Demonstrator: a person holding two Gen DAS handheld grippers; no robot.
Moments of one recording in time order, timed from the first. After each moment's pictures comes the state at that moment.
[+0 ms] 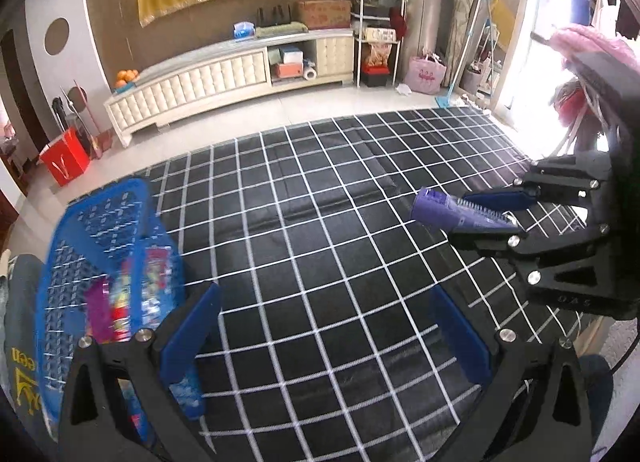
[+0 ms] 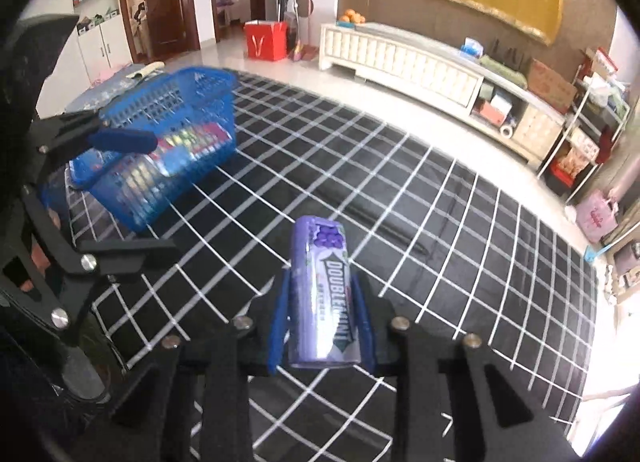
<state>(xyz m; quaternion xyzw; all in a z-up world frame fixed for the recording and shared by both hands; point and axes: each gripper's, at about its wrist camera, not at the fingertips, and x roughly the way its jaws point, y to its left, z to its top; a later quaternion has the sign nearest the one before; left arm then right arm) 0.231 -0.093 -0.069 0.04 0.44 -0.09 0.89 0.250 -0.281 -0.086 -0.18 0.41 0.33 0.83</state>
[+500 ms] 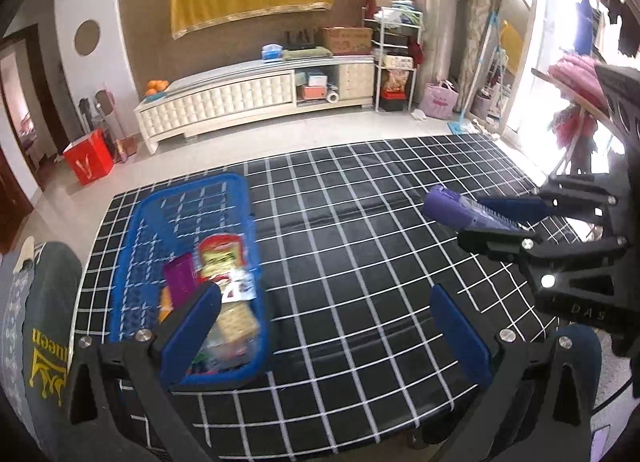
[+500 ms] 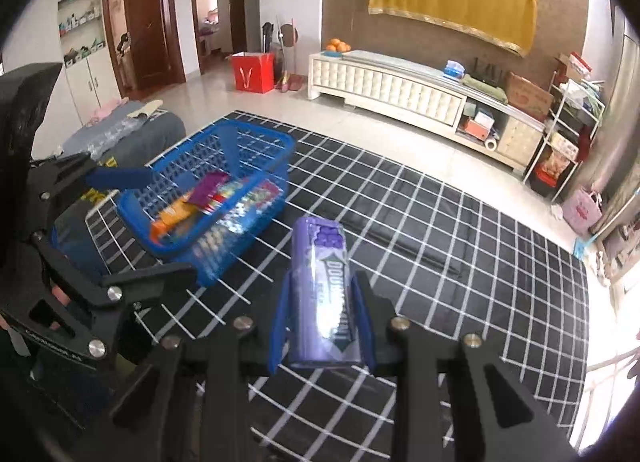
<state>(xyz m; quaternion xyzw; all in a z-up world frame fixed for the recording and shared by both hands) 0.160 -0.008 -0.020 0.02 0.41 -0.06 0.91 0.179 -0.207 -0.025 -0.13 0.39 0.30 0.86</state>
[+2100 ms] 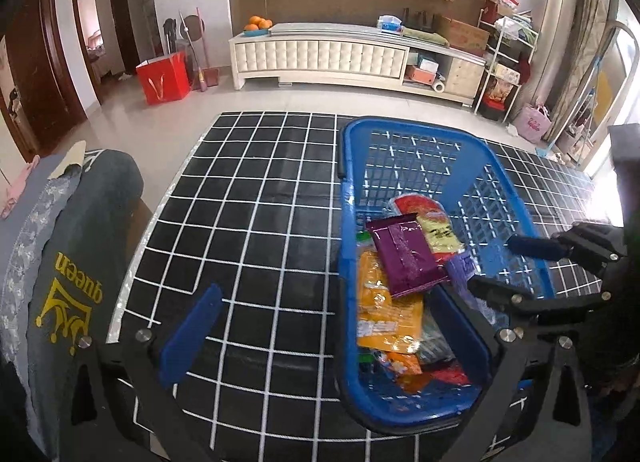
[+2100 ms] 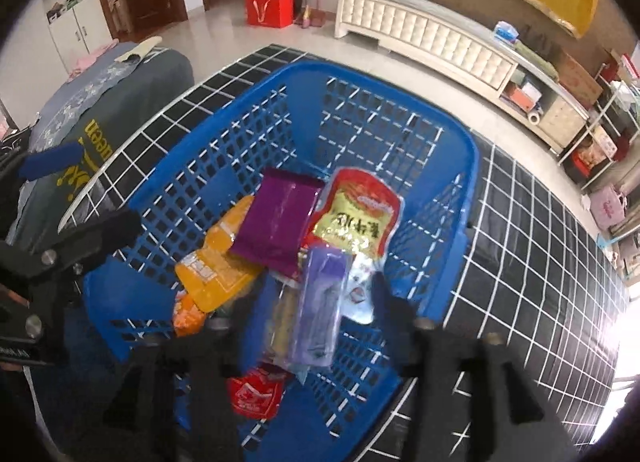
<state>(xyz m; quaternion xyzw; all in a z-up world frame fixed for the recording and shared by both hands) 0.181 0.206 -0.083 -0.06 0.46 0.08 0.88 0.231 0.010 -0.108 -0.19 0.48 0.28 0.81</state>
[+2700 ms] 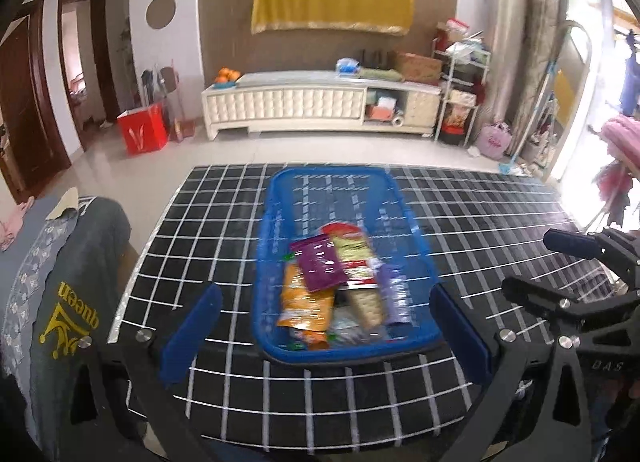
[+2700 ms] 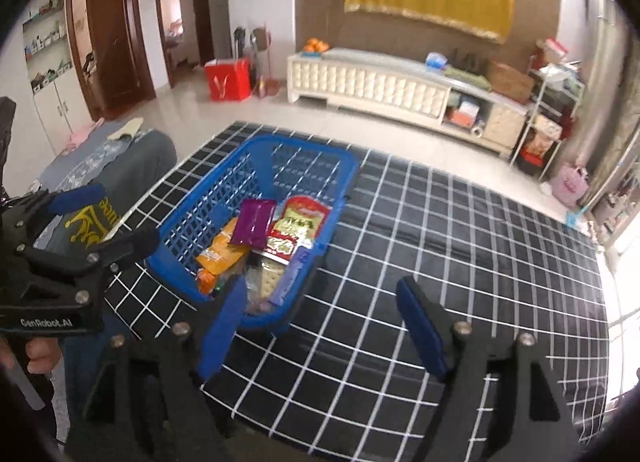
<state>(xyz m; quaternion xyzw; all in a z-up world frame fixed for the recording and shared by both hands) 0.114 0.130 -0.015 -0.03 0.37 0.02 0.93 0.138 -0.093 -0.023 -0.10 0.39 0.23 0.89</state>
